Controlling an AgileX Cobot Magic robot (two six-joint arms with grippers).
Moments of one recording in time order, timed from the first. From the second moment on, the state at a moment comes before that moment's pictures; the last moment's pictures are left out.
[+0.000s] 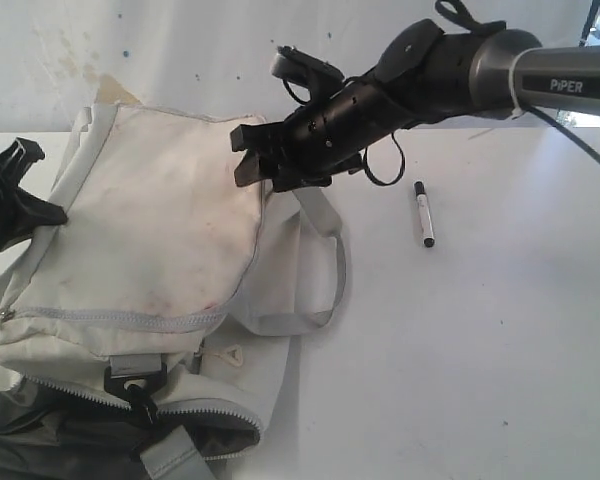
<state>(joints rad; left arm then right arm) 0.09 1.60 -0.80 -1.42 0.56 0.73 0.46 2.09 -1.66 0.82 0.71 -0.46</state>
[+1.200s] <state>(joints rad) 0.10 1.60 -0.80 -1.41 0.58 0.74 0.91 1.93 -1.66 0.72 0.77 -1.15</state>
